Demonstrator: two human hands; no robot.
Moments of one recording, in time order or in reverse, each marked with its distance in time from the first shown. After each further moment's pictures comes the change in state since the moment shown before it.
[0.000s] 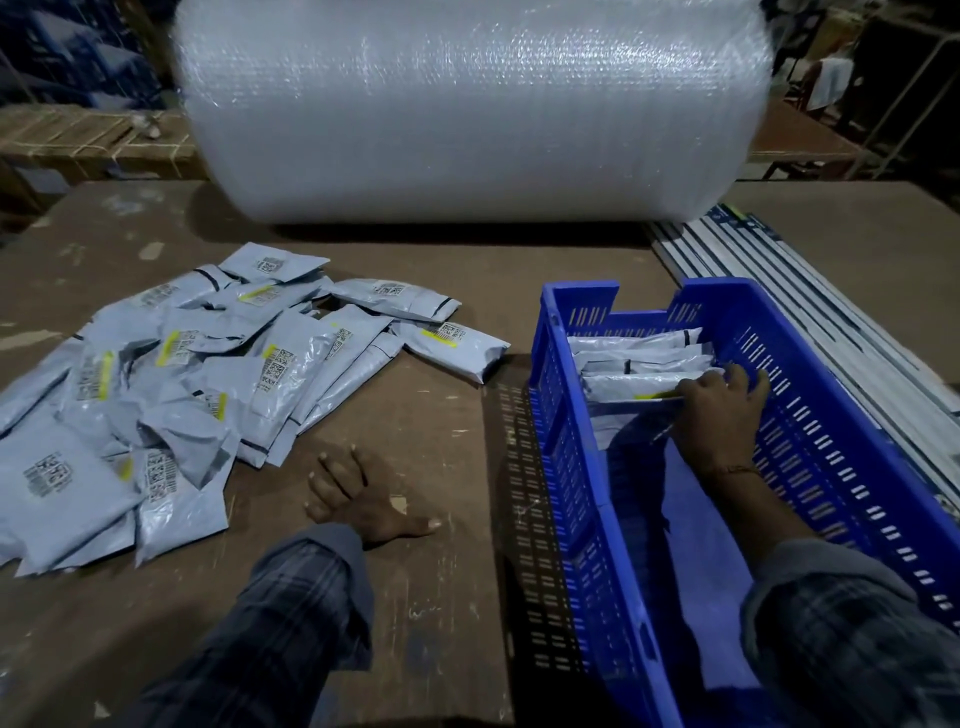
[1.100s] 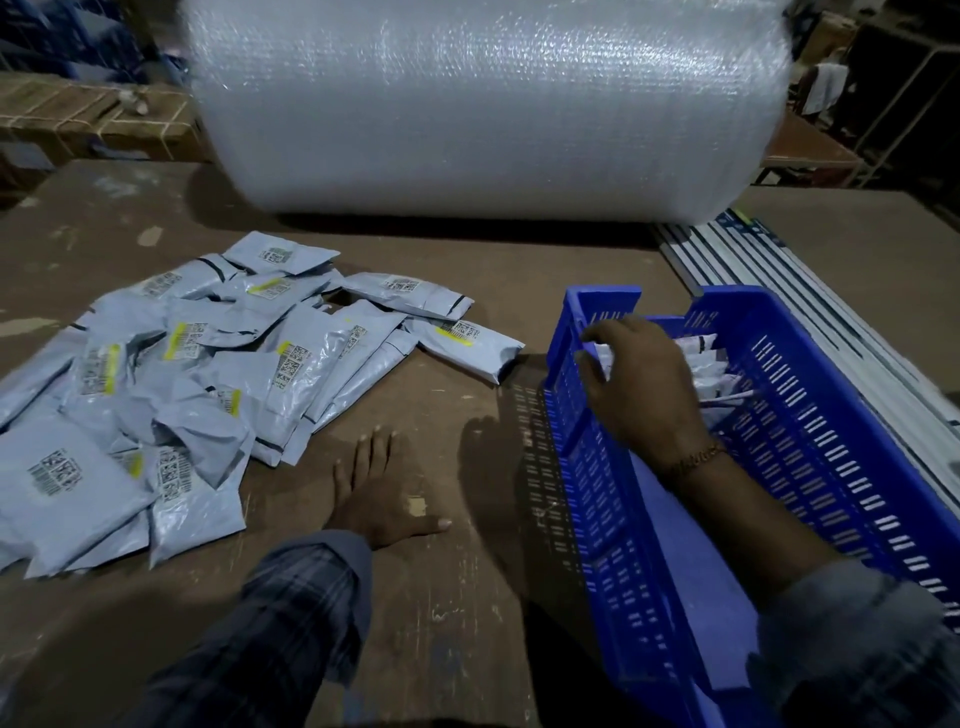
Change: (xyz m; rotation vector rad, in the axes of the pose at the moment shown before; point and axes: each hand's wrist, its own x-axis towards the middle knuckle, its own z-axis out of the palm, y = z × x) left_hand 0.067 -0.044 0.007 0.139 0.136 0.349; right_hand -0.023 -0.130 -0.155 0.555 0.191 -0.272
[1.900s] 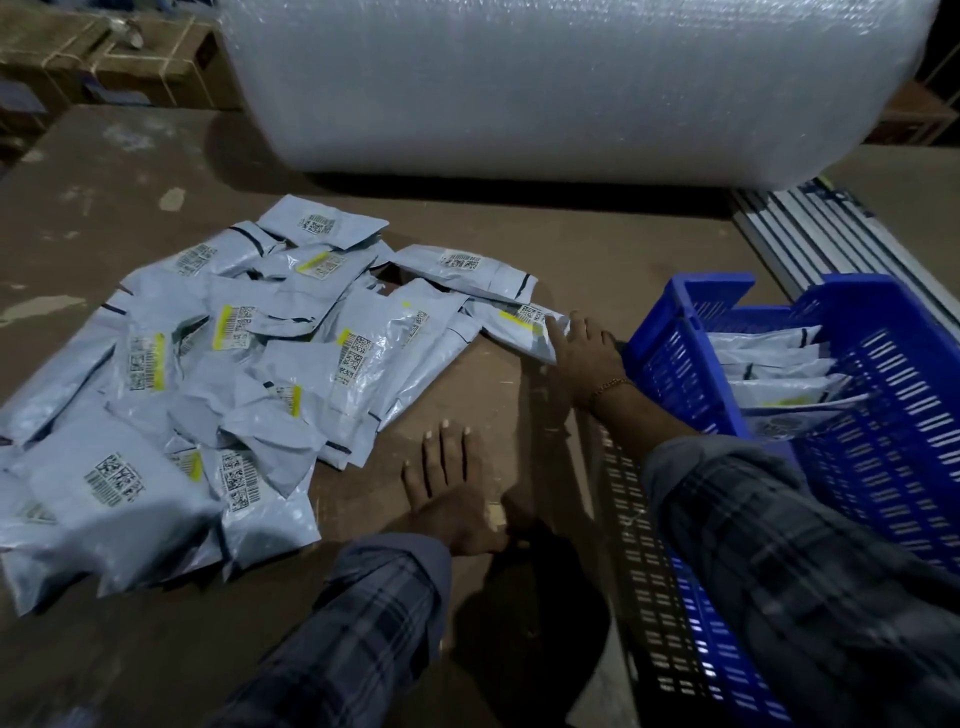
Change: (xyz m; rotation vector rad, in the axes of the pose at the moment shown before) left_hand 0.034 -0.019 0.028 0.245 0.067 0.028; right_hand 0.085 -0.020 0.231 -0.380 -0.585 0.001
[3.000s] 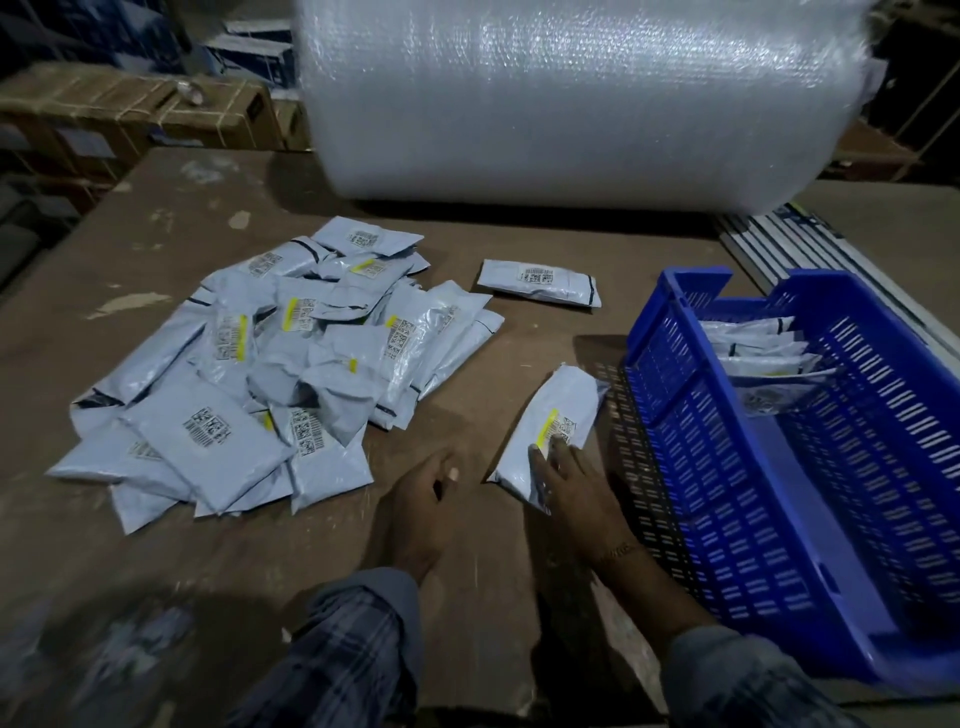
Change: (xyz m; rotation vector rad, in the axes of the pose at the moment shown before) left_hand -0.130 -0.060 -0.011 -0.945 0.377 -0.090; right_hand -0.237 -0.090 0.044 0.105 -0.032 -0.117
